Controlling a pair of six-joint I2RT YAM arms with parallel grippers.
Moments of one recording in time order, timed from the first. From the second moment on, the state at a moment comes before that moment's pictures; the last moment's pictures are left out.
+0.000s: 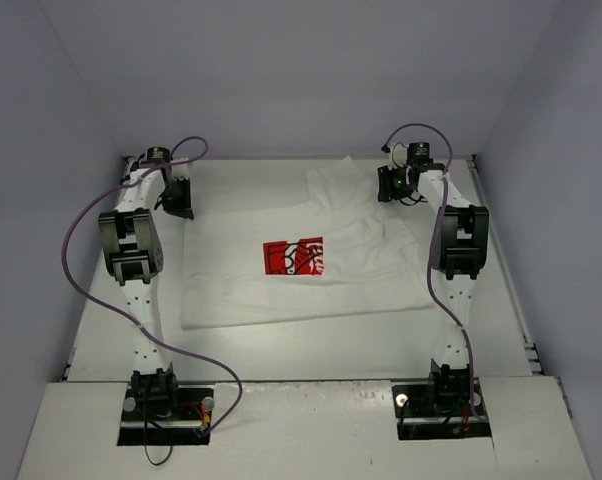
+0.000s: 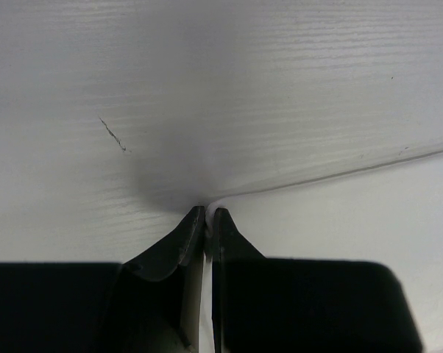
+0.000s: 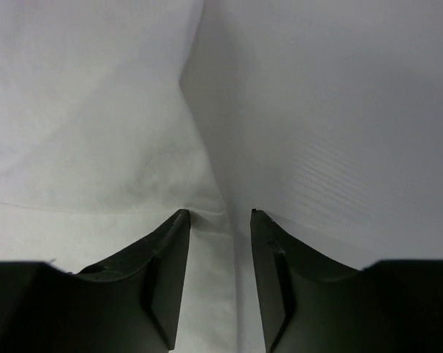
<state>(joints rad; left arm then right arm) 0.11 2.38 2.06 -0.87 0.26 0.06 0.01 2.43 1.99 -0.49 -0.35 -0.25</state>
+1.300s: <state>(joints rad) 0.15 2.26 2.03 -0.85 0.29 0.03 0.01 2.35 2.01 -0.53 -0.35 -0.27</state>
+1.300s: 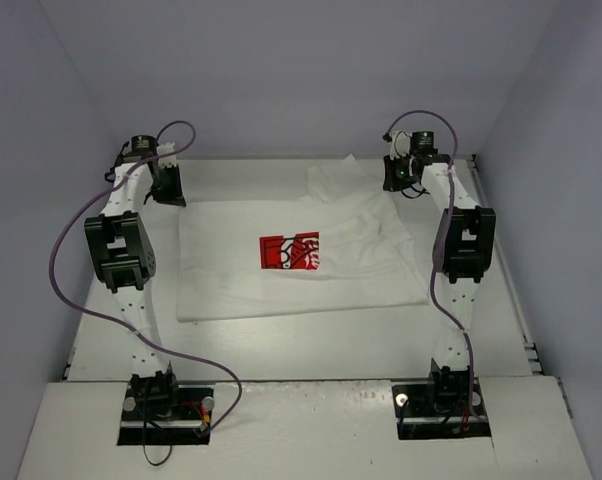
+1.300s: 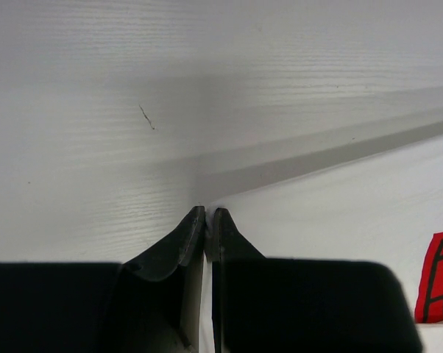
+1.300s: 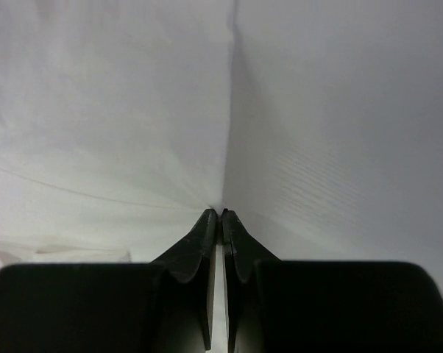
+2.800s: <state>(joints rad) 0.15 1.72 1.30 -0.73 0.09 -0.25 0.01 1.88 1.33 -0.41 -0.25 -0.17</state>
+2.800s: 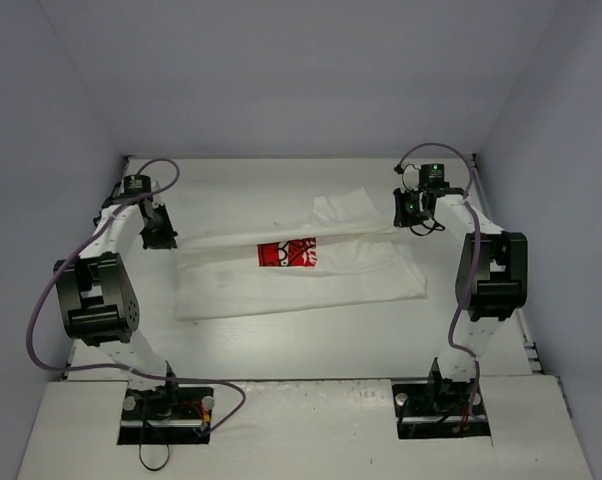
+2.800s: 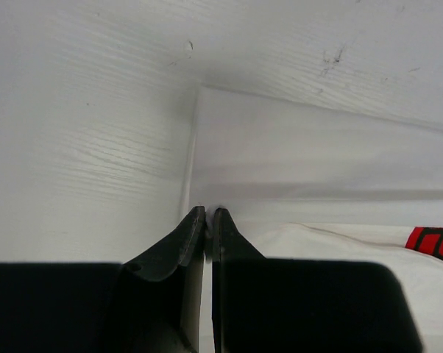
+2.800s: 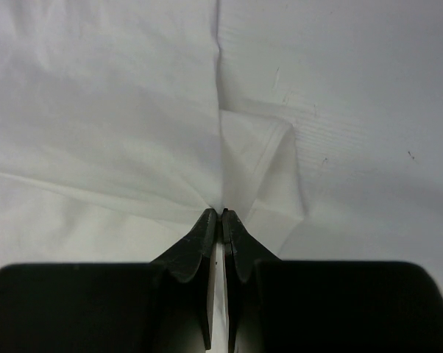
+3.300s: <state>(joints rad) 0.14 1.71 1.20 -0.64 0.04 -0.26 0.01 1.81 1.19 -0.31 -0.21 -0.07</state>
